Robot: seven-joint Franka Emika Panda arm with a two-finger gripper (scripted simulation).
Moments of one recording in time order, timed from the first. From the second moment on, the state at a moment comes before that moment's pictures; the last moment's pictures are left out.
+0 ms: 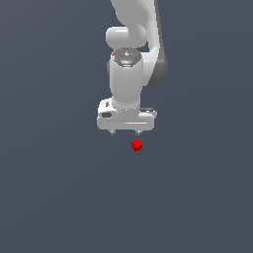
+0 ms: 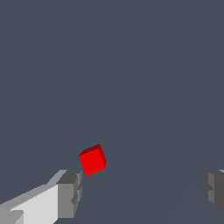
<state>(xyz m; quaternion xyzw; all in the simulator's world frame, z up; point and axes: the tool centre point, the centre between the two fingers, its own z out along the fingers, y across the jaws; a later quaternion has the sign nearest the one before) 0.007 -0.004 0.193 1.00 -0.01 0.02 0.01</state>
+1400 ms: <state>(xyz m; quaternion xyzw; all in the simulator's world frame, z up) -0.035 0.051 0.033 0.99 0.15 0.00 0.00</state>
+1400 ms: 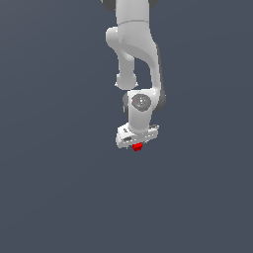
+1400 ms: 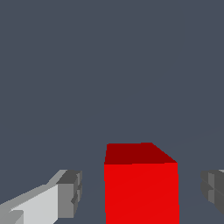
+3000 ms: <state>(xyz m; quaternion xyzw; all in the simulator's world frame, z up) -0.041 0.056 0.088 0.99 0.16 0.00 0.00</state>
